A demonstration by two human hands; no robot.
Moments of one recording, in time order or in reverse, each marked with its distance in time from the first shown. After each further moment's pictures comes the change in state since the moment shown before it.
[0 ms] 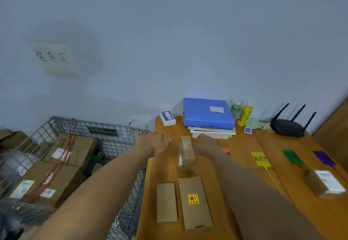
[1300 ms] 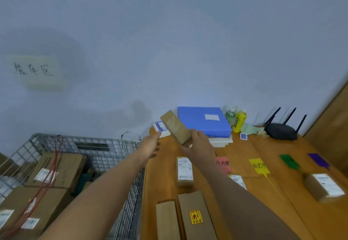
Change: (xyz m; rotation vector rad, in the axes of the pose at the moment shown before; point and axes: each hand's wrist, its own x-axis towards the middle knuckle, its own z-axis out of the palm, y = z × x) left_hand 0.043 -0.015 -0.012 -1.357 -0.046 -0.283; right_hand 0.011 -0.035 0.007 -0.124 0.528 -0.283
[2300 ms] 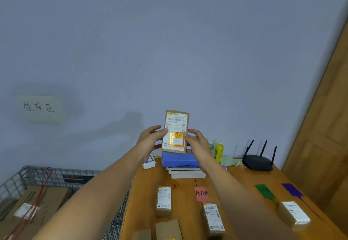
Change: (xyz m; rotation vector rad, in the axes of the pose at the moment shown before) left_hand -0.122 0.137 0.065 -0.266 -0.100 0.432; right_hand -0.014 0.014 -0.185 1.178 -0.016 0.172
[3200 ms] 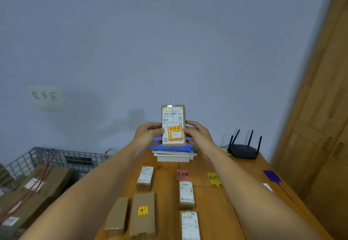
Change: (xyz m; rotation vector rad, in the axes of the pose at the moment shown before) left_hand -0.103 -0.039 0.146 0.090 0.121 0.067; right_hand -0.078 -0.013 -0.171 -0.038 -0.138 -0.001
